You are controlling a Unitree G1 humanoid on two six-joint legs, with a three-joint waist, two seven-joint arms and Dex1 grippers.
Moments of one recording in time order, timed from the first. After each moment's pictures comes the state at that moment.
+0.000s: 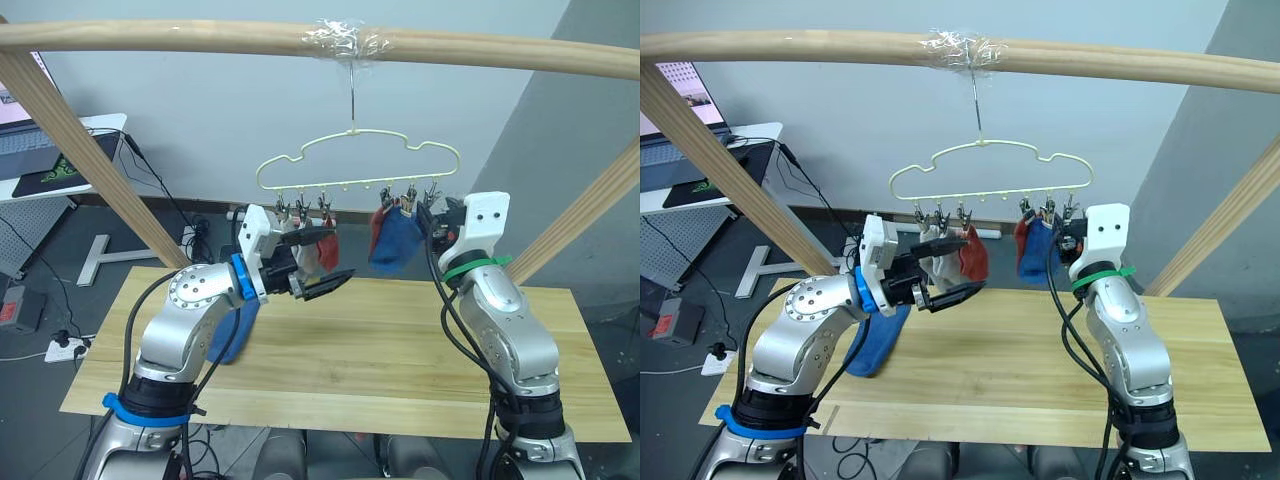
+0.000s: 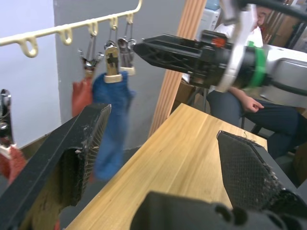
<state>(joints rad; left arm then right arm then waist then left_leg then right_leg) -0.35 0.46 -0.06 -0.24 -0.40 0.32 -0.91 -0.33 -0.17 0.01 -0.37 0.18 0.53 -0.03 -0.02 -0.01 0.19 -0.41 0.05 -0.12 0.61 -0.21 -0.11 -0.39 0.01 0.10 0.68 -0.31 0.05</state>
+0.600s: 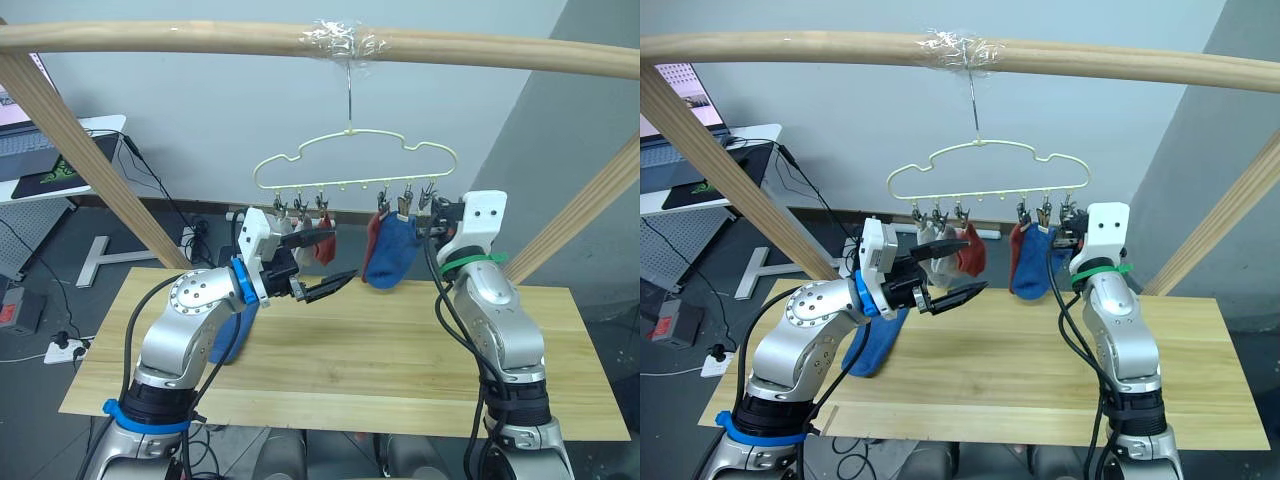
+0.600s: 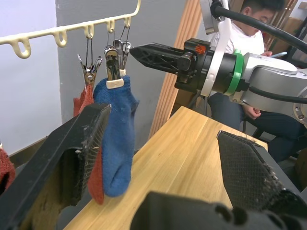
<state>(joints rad) -0.33 0.46 -0.06 -0.28 -0.40 0.32 -0.89 -0.37 -0.11 -0.02 -0.28 0.14 0.48 -0.03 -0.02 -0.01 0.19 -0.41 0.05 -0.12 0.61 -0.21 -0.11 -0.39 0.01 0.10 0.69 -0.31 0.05</state>
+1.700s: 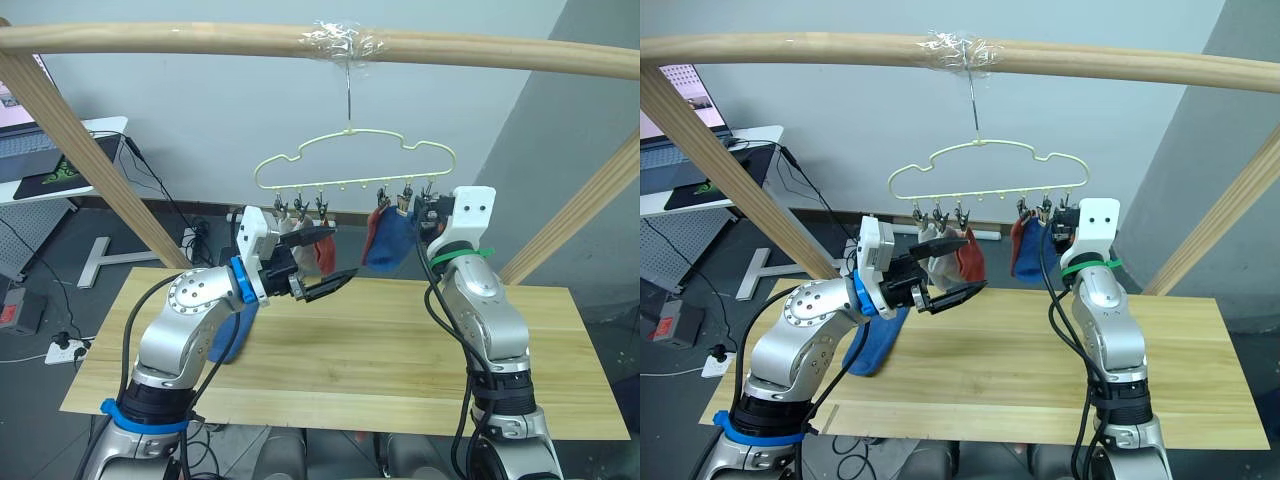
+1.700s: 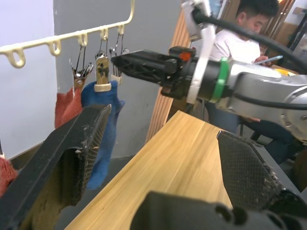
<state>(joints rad) -0.33 0.47 -0.05 -0.29 -0.44 0.32 -0.88 -0.44 -0.05 -0.03 -0.19 0.11 0.47 -0.07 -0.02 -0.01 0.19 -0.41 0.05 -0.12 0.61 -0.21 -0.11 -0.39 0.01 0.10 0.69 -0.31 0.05</state>
